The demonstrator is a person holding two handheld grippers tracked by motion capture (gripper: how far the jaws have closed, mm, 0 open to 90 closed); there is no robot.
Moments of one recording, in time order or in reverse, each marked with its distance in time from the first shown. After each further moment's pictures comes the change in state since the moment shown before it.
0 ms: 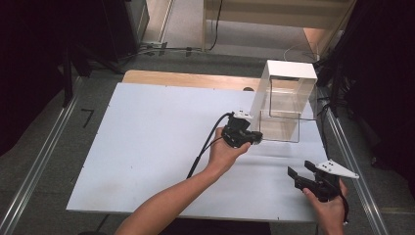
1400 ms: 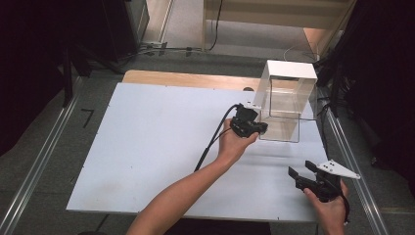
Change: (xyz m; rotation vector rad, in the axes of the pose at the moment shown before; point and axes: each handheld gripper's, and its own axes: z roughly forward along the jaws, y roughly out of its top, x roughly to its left) left arm 0.007 0.024 0.027 -0.002 0.055 -0.010; right arm -0.002 0.000 -0.001 -0.007 0.005 -0.001
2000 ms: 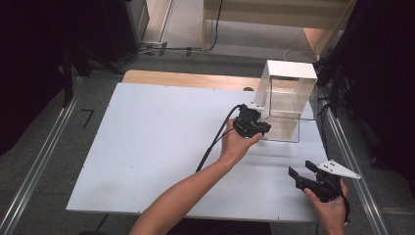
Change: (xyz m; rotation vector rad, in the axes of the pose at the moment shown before) left arm -0.003 0.001 0.007 0.006 0.013 0.017; right arm -0.001 0.000 0.000 0.000 0.000 0.000
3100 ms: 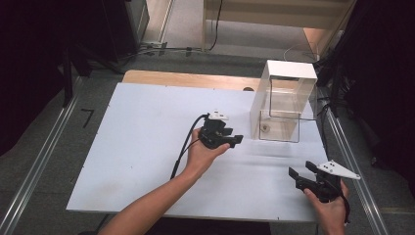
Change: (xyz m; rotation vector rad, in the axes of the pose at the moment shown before) left arm 0.036 -0.059 -0.083 -0.008 0.047 -0.060; right arm 0.001 -0.001 -0.001 0.006 -0.010 0.001
